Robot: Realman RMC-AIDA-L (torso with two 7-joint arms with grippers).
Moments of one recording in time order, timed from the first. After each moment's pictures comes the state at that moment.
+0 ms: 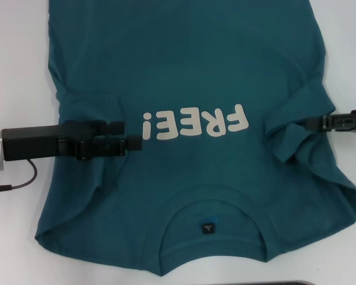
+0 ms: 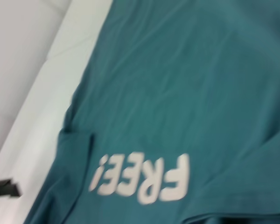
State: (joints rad) left arm -0.44 -2.10 -2.40 -0.71 -1.11 1.68 -1.78; right arm 0.46 1.97 2.60 0.70 -2.29 1.63 -1.03
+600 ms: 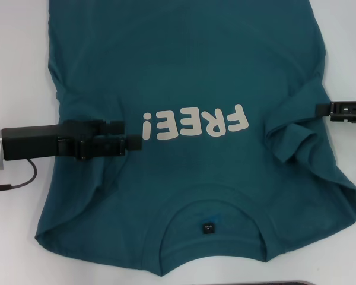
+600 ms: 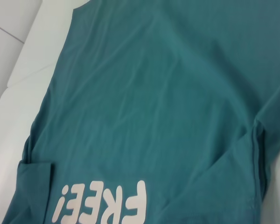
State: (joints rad) left arm -0.44 -2.10 -2.40 -0.71 -1.11 1.68 -1.78; right arm 0.45 1.96 2.60 0.70 -2.29 1.52 -0.97
